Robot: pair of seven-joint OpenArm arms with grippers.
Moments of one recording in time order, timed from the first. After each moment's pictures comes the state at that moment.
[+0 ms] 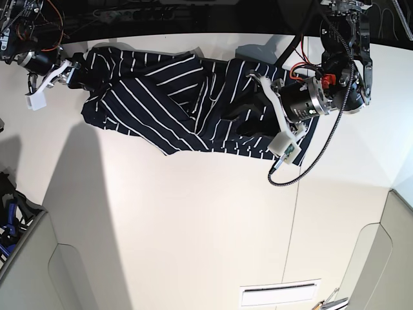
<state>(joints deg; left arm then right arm) 11.2 -12.2 -4.0 108.9 -49.0 -36.1 60.9 -19.9 12.9 32.6 91.5 59.8 33.3 -72.3</state>
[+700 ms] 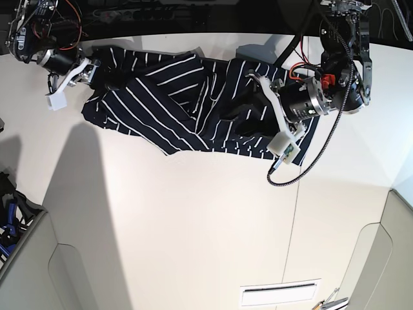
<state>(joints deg) 11.3 -12.2 -4.0 108.9 -49.2 -36.1 60.9 -20.3 9.4 26.7 91.5 60.5 33.5 -69.4</state>
